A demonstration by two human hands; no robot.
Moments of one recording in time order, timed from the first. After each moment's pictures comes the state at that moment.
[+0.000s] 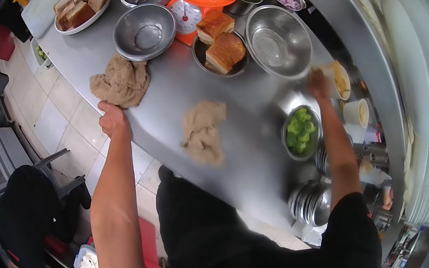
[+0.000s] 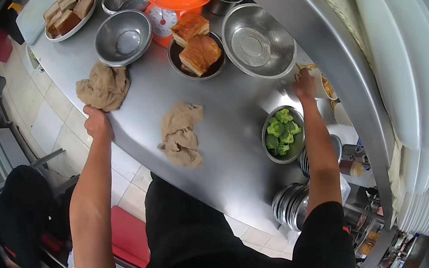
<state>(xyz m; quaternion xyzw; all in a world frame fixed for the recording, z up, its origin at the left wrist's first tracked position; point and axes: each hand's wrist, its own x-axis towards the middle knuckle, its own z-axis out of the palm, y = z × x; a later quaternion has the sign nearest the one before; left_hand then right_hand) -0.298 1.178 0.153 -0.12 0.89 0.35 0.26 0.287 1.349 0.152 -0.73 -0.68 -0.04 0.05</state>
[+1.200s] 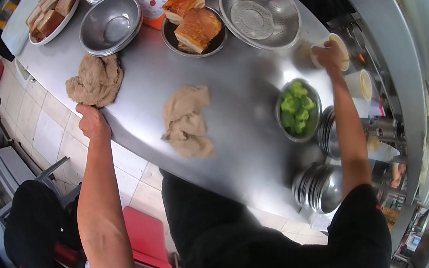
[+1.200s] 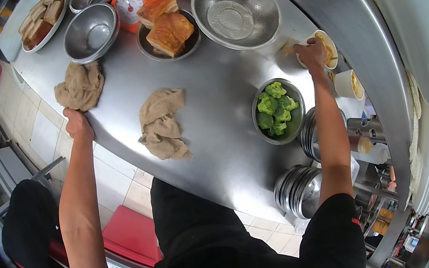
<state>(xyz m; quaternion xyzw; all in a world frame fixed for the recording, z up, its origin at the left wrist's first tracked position) -0.292 1.176 0.149 -0.13 0.88 0.38 0.24 0.274 1.328 0.223 -0.81 -0.54 0.07 0.22</state>
